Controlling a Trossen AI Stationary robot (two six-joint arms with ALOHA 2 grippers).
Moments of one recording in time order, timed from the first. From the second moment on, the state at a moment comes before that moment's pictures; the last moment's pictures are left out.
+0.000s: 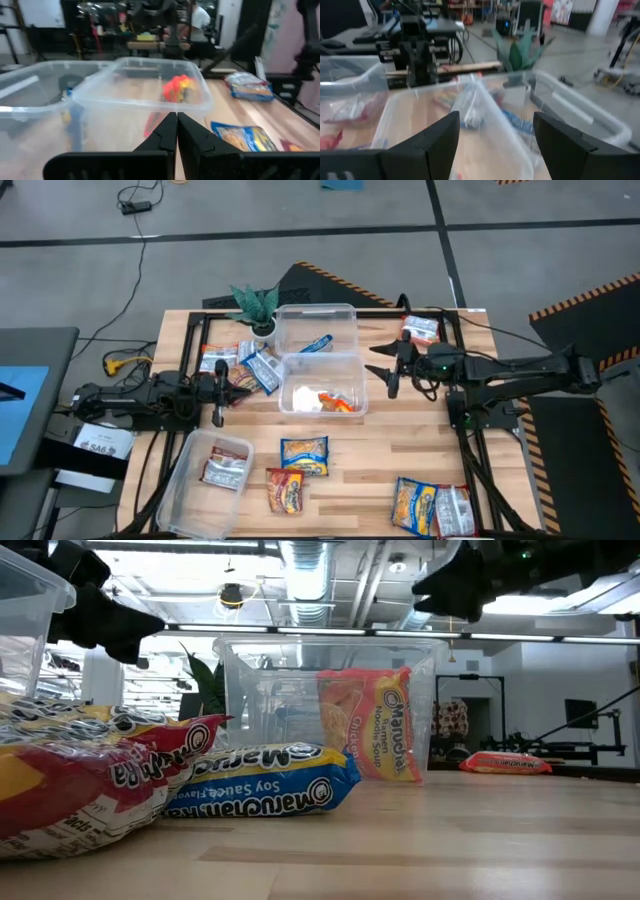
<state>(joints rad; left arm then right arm) 0.00 0.01 0.01 0.08 -0.10 -0.01 -0.11 0.90 0.53 0.25 0.21 0.02</state>
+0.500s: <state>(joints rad) 0.09 0.38 0.22 -0.08 -0.44 -0.28 -0.13 0.92 0.53 0.33 0.21 0.02</state>
